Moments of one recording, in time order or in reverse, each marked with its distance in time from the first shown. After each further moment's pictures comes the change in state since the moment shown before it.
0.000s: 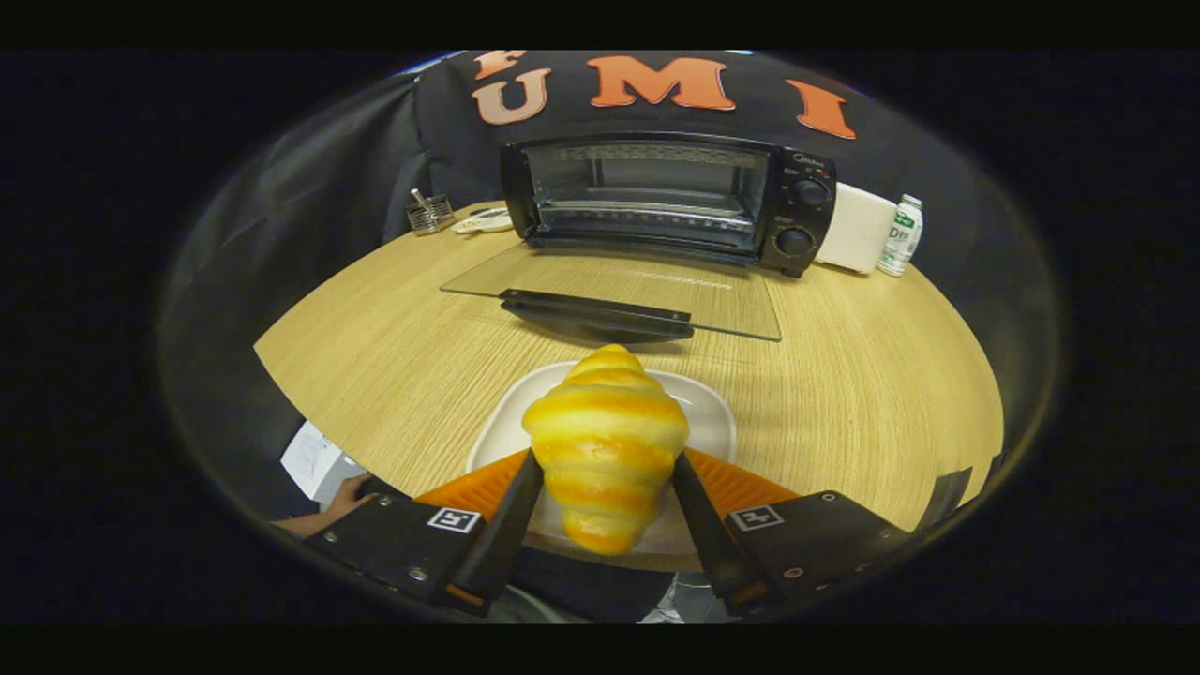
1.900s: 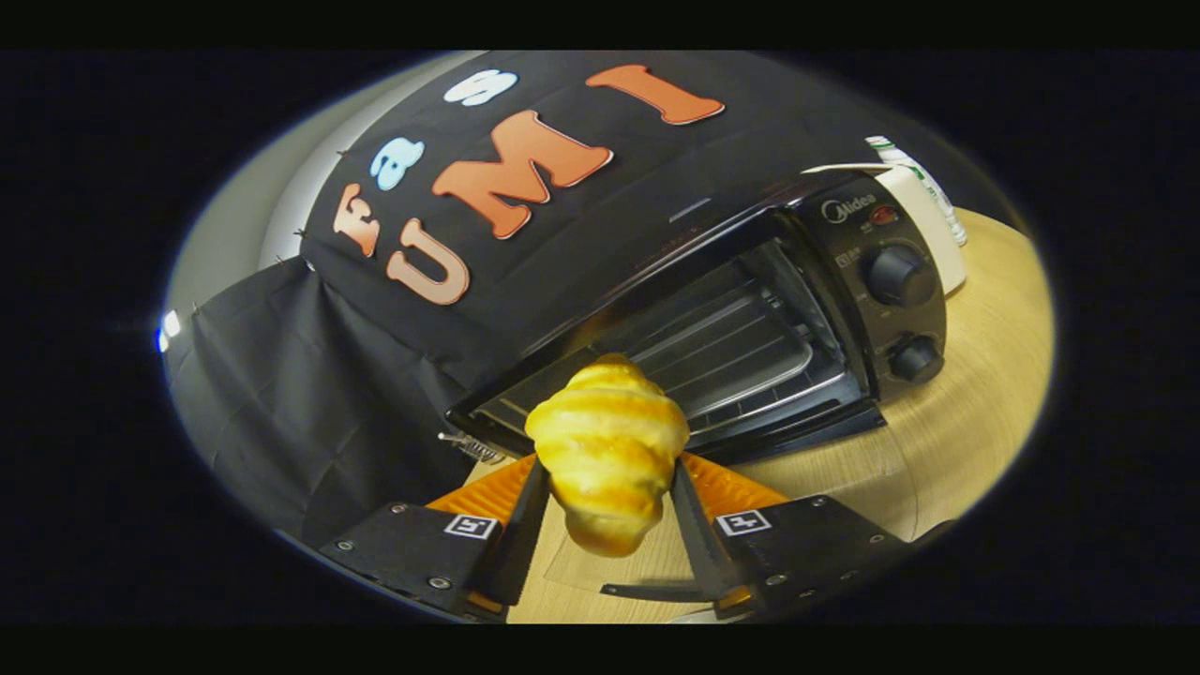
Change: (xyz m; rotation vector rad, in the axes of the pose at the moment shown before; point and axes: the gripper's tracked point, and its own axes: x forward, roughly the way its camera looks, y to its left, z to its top) arm 0.087 -0.002 0.254 0.612 -0.408 0.321
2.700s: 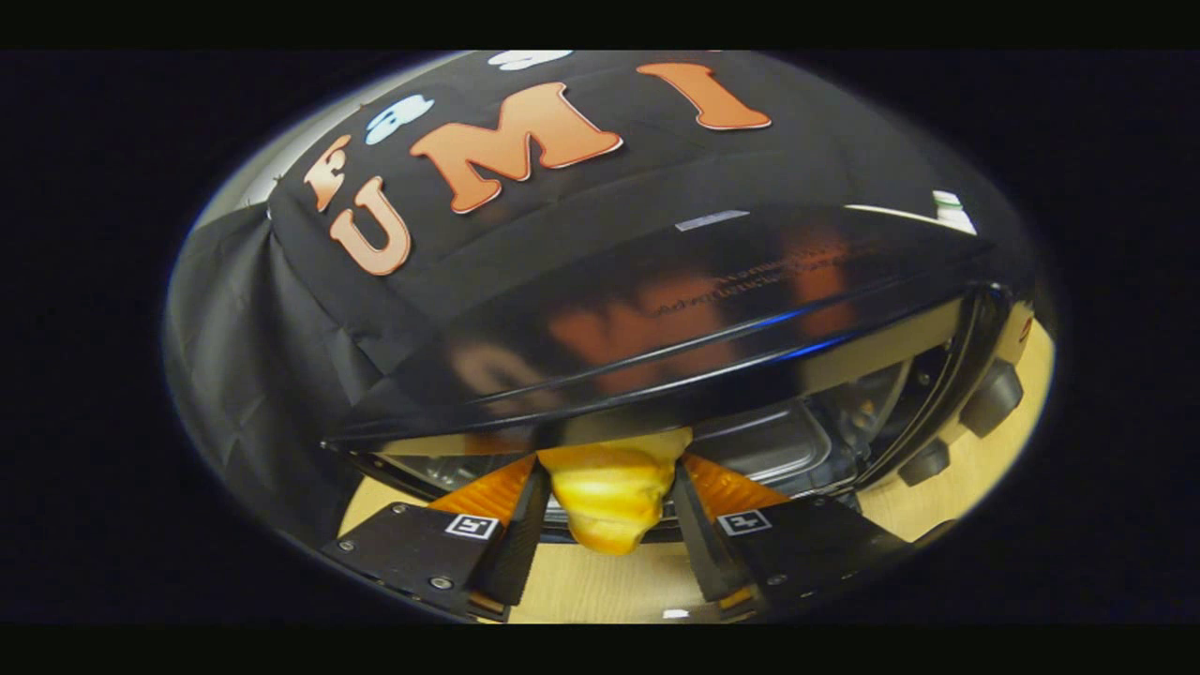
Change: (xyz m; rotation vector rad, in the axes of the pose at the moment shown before) arm 0.058 -0.041 0.029 -0.266 0.008 -0.275
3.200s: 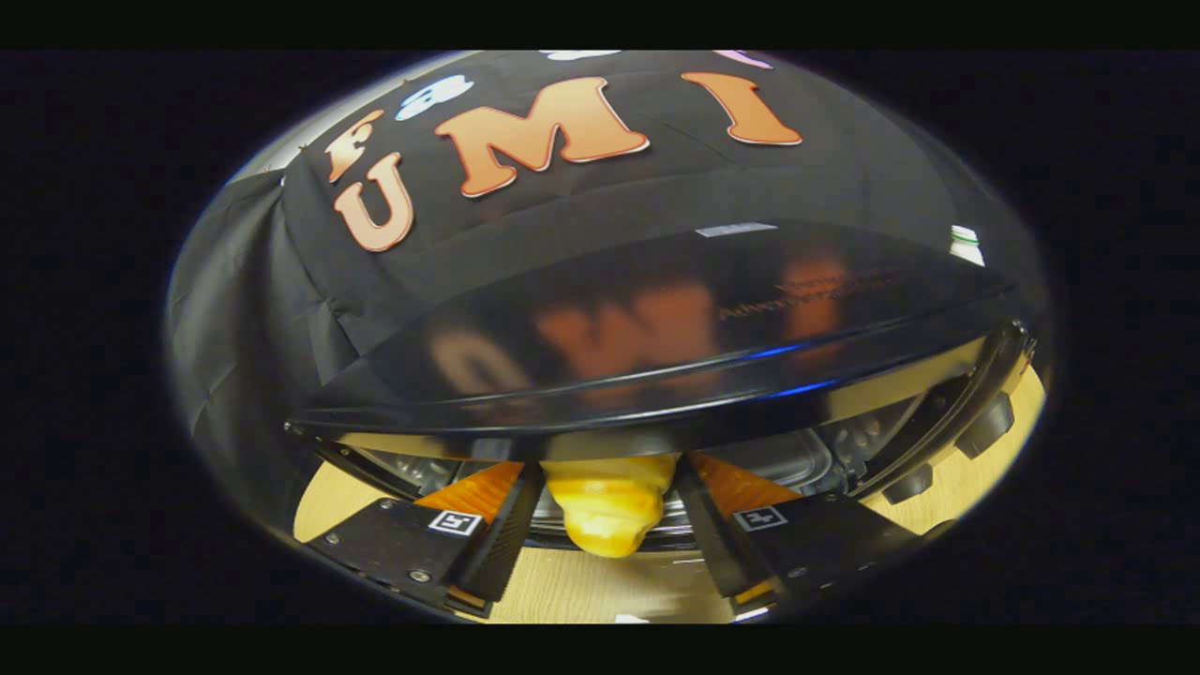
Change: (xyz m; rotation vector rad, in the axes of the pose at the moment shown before) arm 0.003 0.008 0.001 -0.089 -0.015 -0.022
